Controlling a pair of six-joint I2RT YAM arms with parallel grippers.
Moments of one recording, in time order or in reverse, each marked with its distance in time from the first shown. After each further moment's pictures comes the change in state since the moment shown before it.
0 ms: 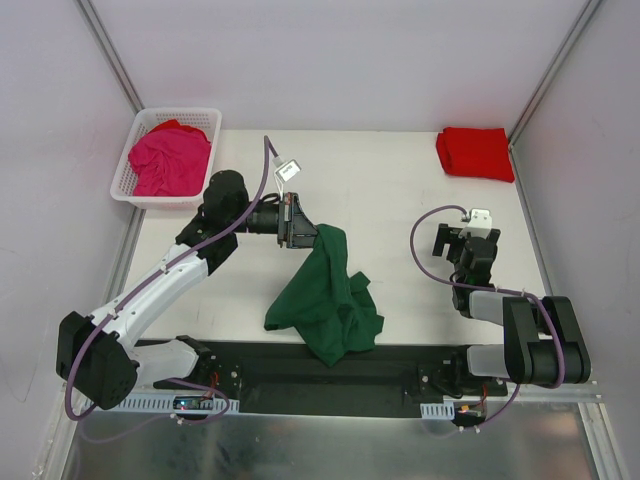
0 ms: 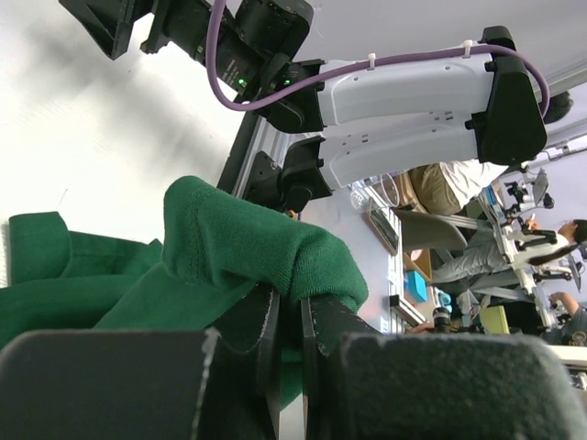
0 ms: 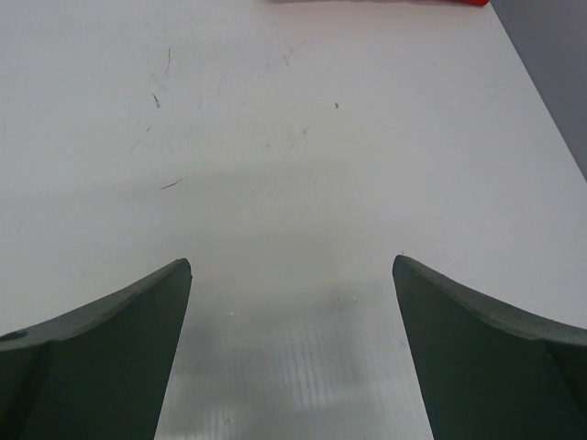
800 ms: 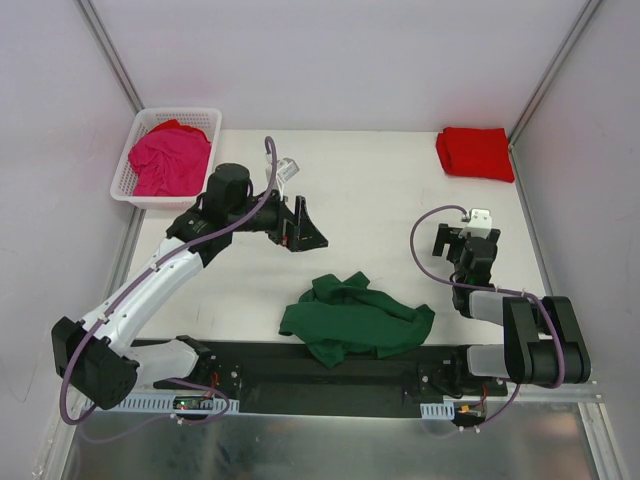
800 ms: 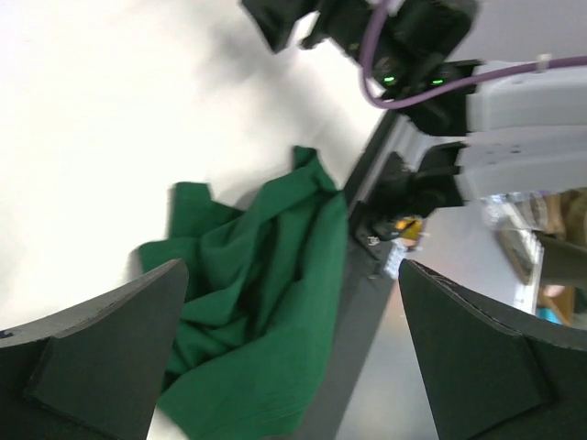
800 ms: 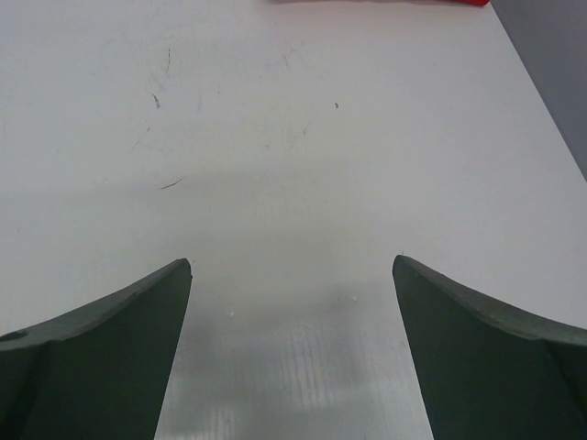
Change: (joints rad) left arm 0.000 0.001 0.138 -0.415 -0.266 0.362; right arm 0.000 0.000 0.000 0.000 0.000 0.000
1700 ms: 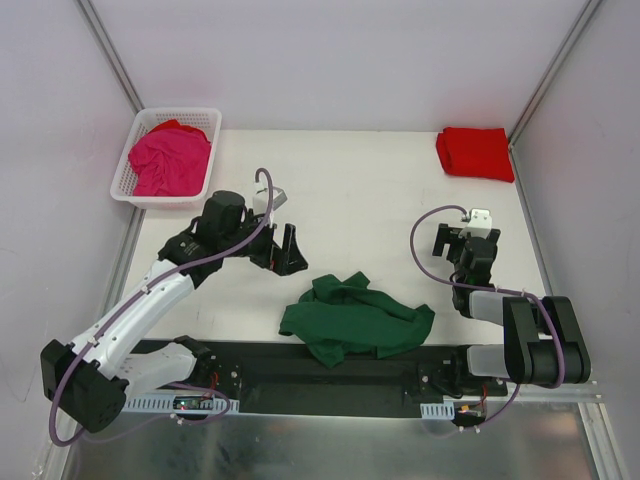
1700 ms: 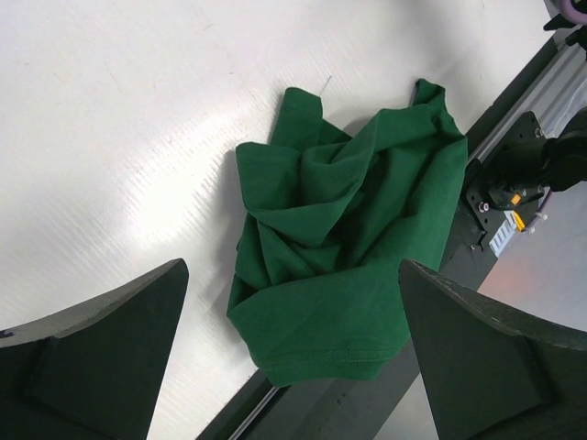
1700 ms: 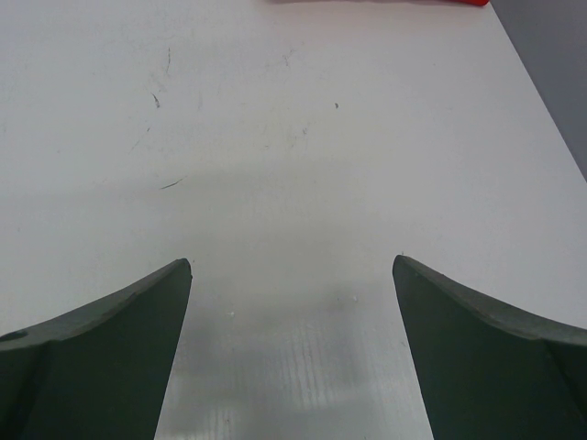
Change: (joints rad) left arm 0.000 -0.137 -0.160 -0.189 -0.256 0.153; right arm 0.000 0.000 0.000 0.000 0.000 0.000
